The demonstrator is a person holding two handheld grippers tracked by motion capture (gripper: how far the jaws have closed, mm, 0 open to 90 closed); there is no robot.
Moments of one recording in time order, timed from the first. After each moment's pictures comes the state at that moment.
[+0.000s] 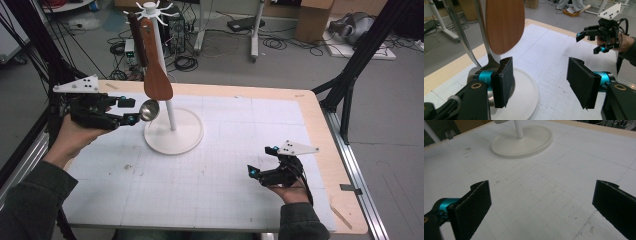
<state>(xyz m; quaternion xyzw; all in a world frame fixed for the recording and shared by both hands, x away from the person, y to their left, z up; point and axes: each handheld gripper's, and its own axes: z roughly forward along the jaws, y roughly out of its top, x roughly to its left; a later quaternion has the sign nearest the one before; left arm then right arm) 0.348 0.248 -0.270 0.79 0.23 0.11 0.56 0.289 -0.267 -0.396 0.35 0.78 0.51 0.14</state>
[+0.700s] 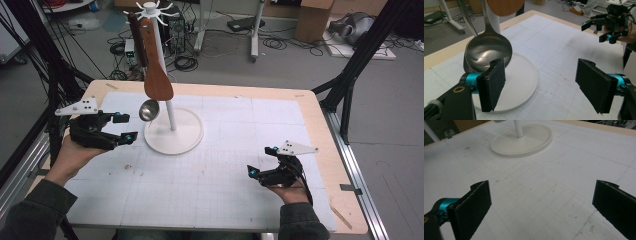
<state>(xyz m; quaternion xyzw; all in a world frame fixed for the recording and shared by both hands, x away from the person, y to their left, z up) 0.326 0.256 -0.308 0.79 0.26 0.11 0.55 0.289 -0.266 -0.397 0.35 0.78 0.50 0.13</state>
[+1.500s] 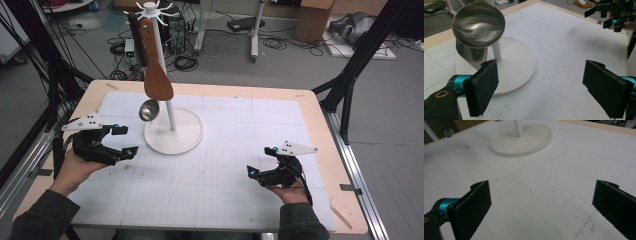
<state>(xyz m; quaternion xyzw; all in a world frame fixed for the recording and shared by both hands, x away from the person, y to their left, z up) 0.308 0.254 -0.335 0.80 0.27 0.11 0.52 0.288 -0.265 -0.397 0.35 0.78 0.50 0.13</state>
